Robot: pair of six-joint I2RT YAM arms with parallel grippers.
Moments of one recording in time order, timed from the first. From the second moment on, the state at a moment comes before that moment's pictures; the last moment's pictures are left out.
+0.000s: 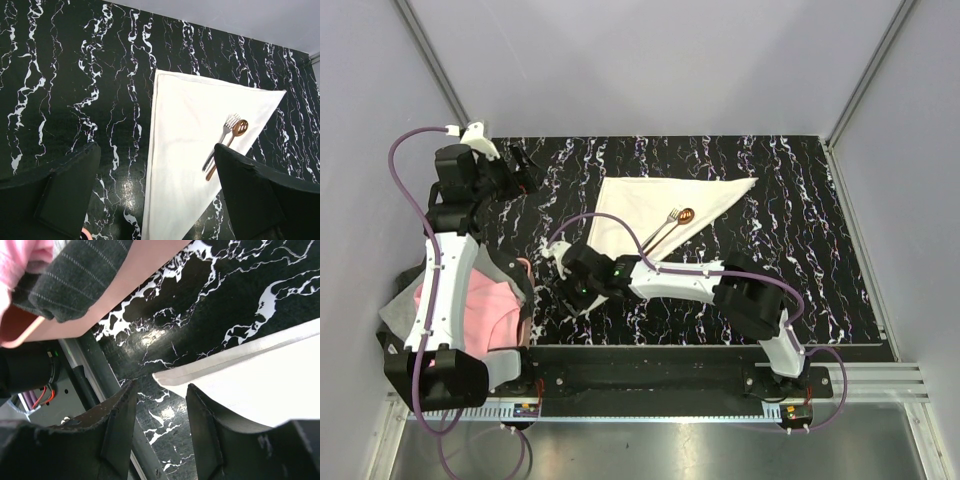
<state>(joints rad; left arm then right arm) 0.09 1.19 1.25 -0.47 0.32 -0.30 1.18 2.07 1.54 -0.21 -0.15 0.32</state>
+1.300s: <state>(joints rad) 0.10 1.19 1.23 -0.44 0.37 -0.33 1.21 2.16 1.53 -0.16 -0.12 0.37</state>
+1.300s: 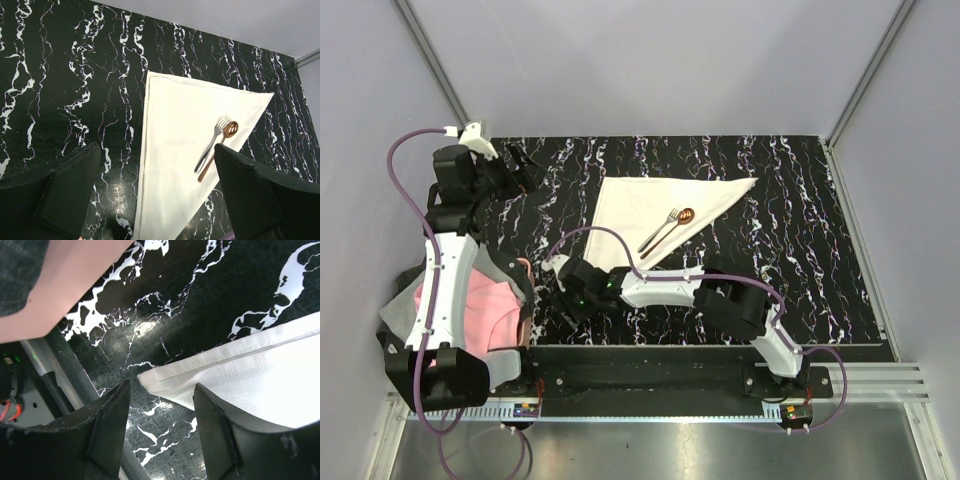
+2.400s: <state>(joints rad) 0.11 1.20 1.23 -0.41 0.41 -0.35 1.35 2.21 1.62 -0.27 0.23 0.17</state>
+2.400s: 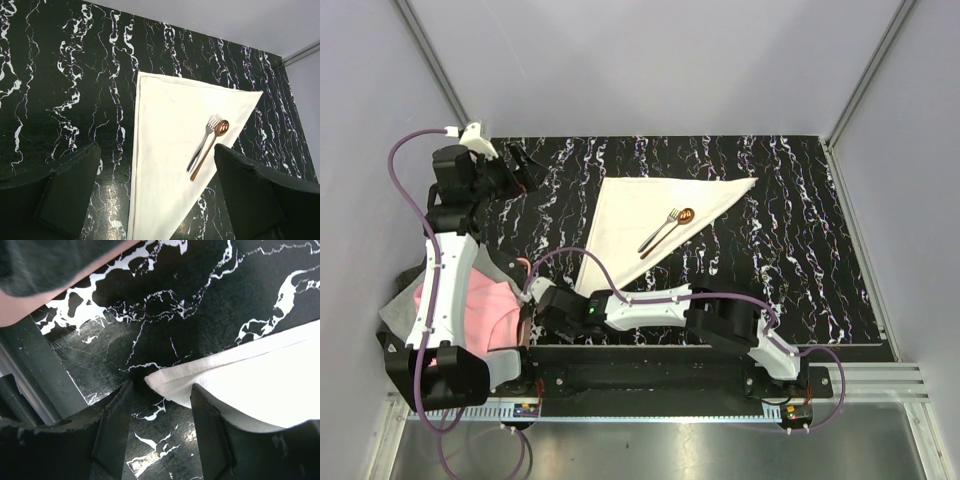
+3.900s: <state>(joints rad) 0.15 1.22 1.22 -0.39 0.45 -0.37 0.88 1.85 1.33 -0.12 0.09 0.27</state>
